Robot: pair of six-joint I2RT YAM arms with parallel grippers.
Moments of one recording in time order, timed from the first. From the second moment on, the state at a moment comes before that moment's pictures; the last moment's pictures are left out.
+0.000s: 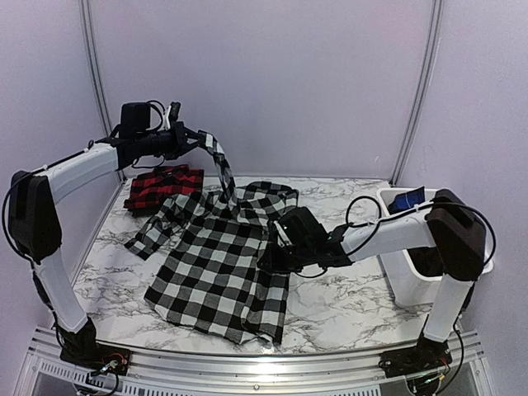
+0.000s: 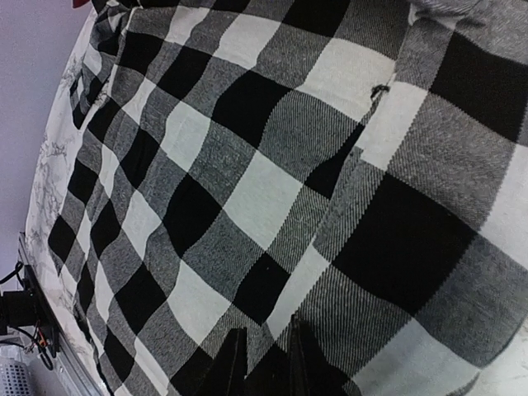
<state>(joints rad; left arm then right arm) -0.28 1.80 1.59 -0.08 0.62 -0.60 0.91 1.81 1.05 0.01 -0.13 0.73</state>
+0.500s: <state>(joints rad) -0.30 1.64 1.38 -0.09 0.68 -0.60 0.91 1.85 1.04 0.07 -0.17 0.76</state>
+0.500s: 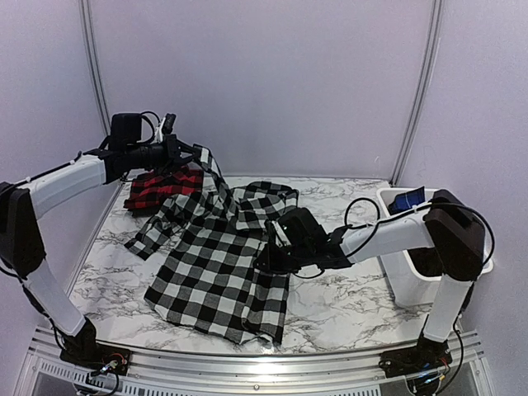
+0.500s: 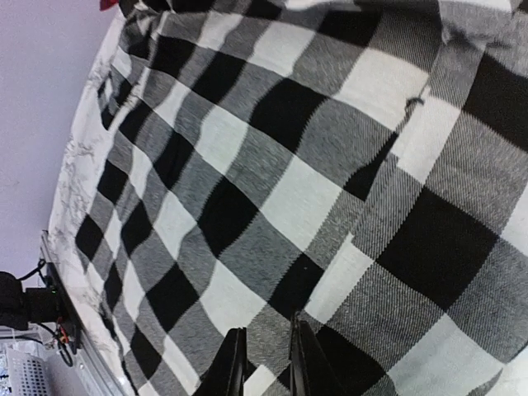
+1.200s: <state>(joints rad) -0.48 1.56 1.18 -0.11 0.76 -0.55 0.69 1.87 0.90 0.22 -0.26 0.76</state>
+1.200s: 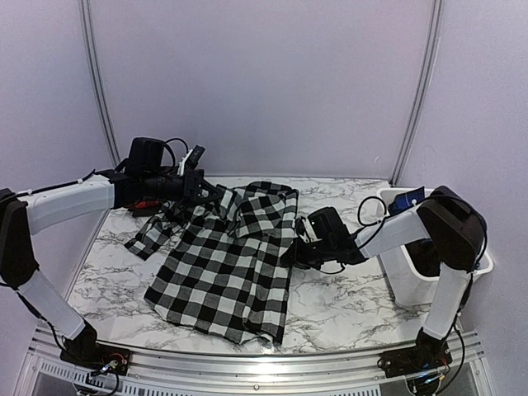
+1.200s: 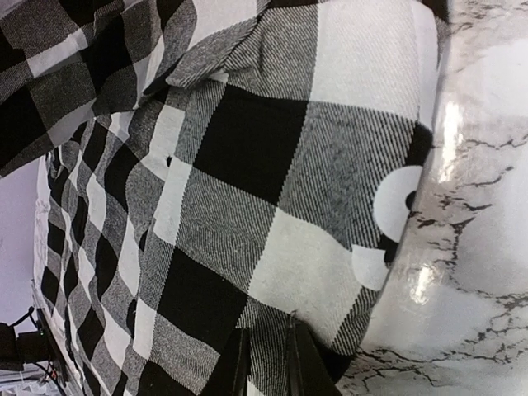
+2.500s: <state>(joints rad) -0.84 1.58 1.19 -0.39 0.61 -0.33 1.08 1.24 0.69 -0.12 0.08 0.91</state>
